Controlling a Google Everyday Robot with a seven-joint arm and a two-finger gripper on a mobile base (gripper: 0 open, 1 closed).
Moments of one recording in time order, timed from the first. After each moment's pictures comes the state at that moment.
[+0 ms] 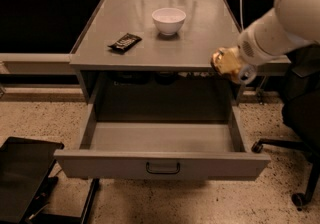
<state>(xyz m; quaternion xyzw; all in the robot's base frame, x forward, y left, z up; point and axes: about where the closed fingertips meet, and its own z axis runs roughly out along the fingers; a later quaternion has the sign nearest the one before) 0.585 -0.209 0.912 -0.24 0.91 -0.03 0.33</state>
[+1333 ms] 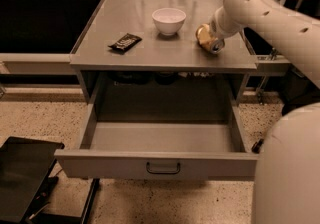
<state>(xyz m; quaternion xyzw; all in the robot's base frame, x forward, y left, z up) 0.806 -0.204 0.869 -0.17 0.90 -0.02 0.40</state>
